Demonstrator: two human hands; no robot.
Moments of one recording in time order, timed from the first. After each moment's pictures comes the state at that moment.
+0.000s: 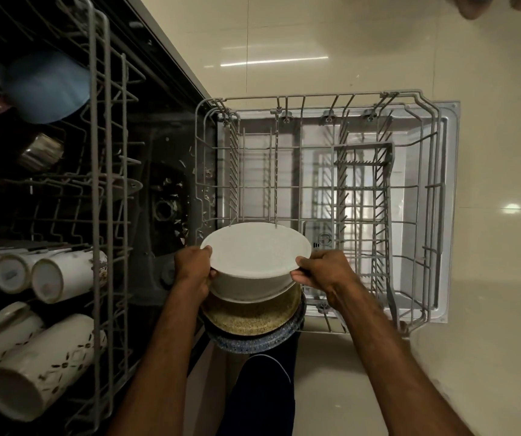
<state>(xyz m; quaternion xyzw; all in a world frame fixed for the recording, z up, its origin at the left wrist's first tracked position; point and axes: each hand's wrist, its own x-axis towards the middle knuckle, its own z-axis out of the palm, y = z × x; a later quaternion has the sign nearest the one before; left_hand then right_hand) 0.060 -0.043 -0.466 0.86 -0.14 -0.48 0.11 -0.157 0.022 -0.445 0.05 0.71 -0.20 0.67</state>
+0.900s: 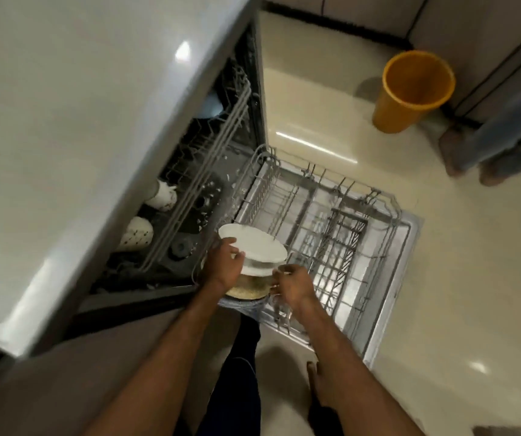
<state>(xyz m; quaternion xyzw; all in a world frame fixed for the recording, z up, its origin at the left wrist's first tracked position) 0.002 0.057 -0.326 0.80 -0.38 -0.43 0.16 -0.155 0.076 -0.332 -0.28 0.70 -0.11 0.64</state>
